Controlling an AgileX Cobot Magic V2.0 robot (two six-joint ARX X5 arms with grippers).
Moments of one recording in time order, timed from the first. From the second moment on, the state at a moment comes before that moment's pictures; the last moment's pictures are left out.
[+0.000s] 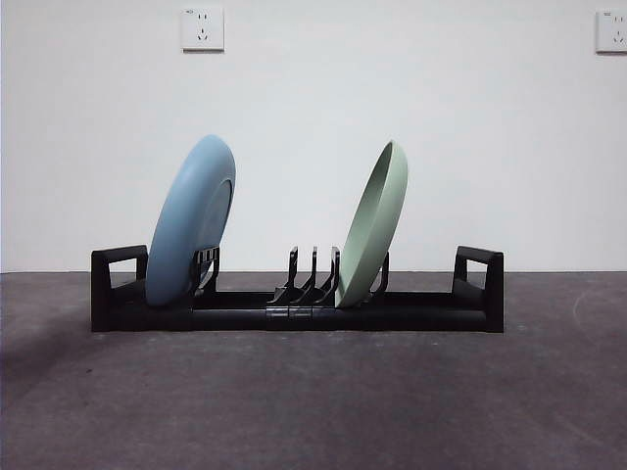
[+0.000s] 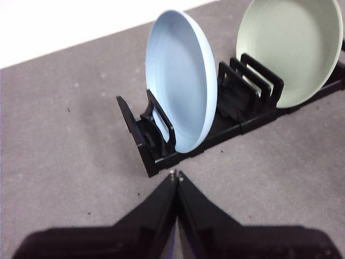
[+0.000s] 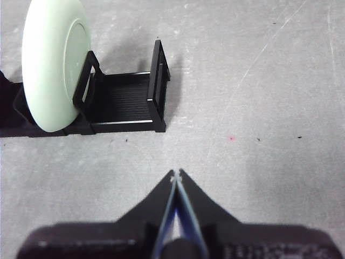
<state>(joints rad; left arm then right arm) -0.43 0.58 0.65 -0.50 -0.13 0.08 0.25 0.64 0.70 -0.63 0.06 0.20</state>
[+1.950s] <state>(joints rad) -0.07 0.00 0.04 -0.25 -0.05 0.00 0.25 0.64 0.70 -0.63 0.06 0.20</state>
